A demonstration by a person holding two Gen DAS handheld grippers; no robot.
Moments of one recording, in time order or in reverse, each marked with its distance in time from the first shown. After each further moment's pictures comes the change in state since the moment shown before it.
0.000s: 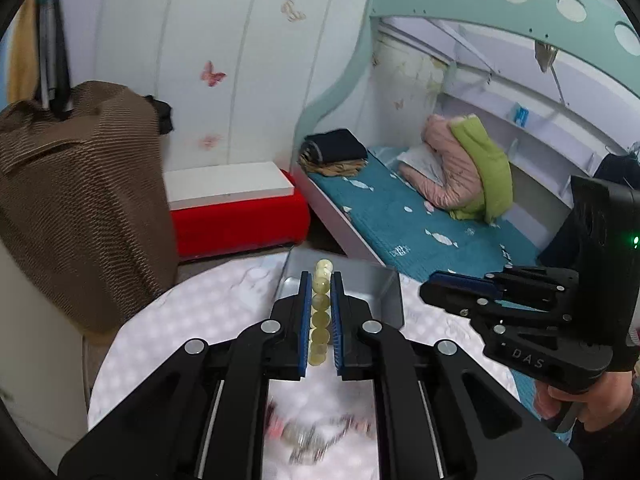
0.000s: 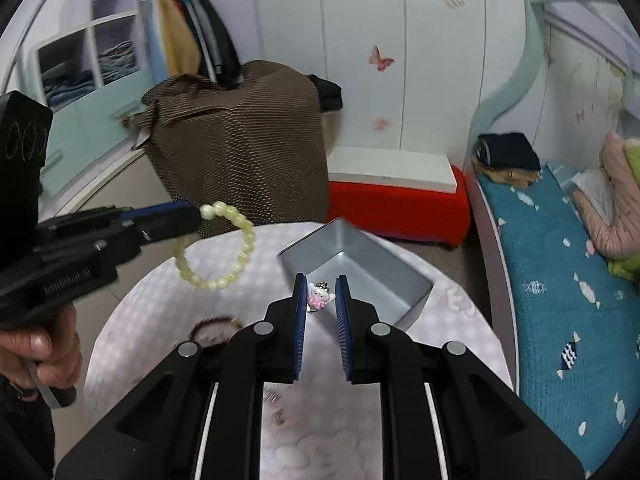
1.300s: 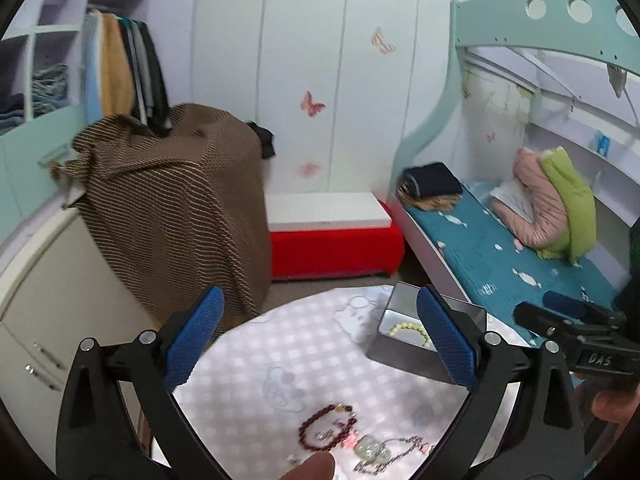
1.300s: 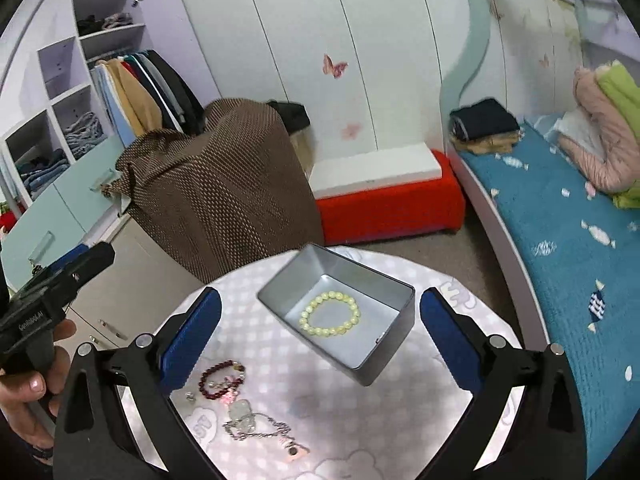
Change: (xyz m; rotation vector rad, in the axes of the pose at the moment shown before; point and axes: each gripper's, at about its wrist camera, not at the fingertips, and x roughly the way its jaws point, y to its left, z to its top) left arm -0.064 0.023 -0.005 -0.092 -0.141 0.386; right arm -0.013 -0.030 0.000 0.237 -0.092 0.015
